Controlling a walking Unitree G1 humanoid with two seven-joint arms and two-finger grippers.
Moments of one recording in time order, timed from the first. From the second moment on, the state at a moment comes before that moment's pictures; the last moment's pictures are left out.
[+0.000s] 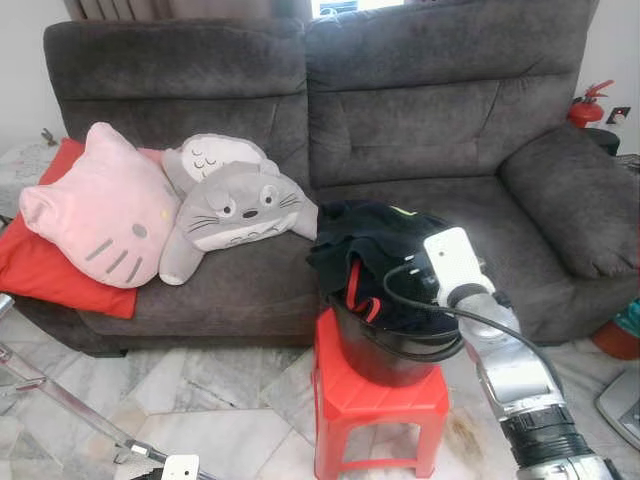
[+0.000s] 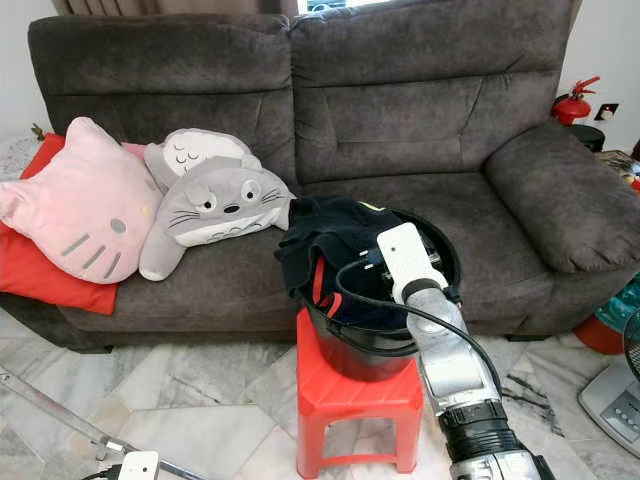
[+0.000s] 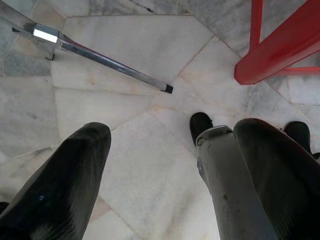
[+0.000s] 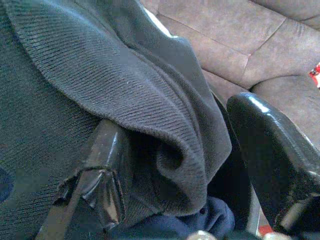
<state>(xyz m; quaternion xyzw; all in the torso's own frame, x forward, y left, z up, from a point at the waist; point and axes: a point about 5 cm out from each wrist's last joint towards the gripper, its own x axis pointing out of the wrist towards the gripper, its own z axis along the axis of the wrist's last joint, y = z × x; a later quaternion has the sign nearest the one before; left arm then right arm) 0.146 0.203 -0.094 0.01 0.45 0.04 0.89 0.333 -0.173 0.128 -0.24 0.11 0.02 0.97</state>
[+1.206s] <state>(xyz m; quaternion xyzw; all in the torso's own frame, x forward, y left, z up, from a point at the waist) 0.146 0.202 -0.094 0.01 0.45 0.04 0.89 0.335 -0.176 0.130 -0.24 0.10 0.01 0.97</state>
